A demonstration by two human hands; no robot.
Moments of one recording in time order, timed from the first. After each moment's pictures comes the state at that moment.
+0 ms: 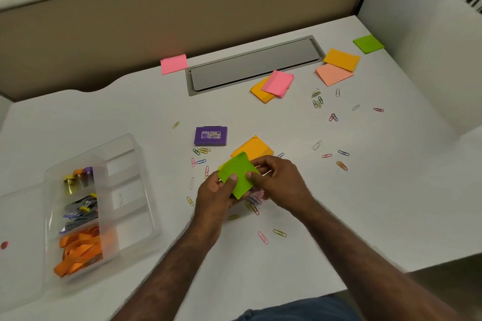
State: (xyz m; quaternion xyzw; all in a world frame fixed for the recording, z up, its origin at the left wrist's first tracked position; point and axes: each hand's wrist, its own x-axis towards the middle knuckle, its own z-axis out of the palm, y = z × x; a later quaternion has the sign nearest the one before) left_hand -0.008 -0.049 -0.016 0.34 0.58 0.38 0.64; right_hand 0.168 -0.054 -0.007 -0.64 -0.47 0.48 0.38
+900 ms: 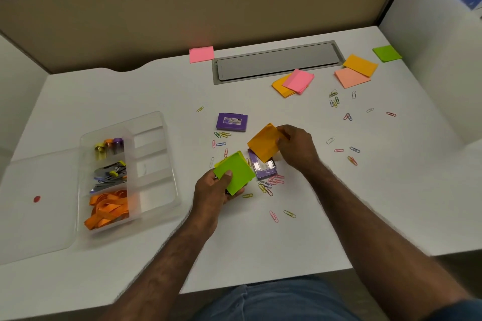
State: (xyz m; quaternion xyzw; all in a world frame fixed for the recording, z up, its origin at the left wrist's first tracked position) left_hand -0.060 -0.088 -0.004 0.25 0.60 0.41 0.63; right_hand 0.169 -0.009 -0.005 -0.73 -0.56 0.31 0.25
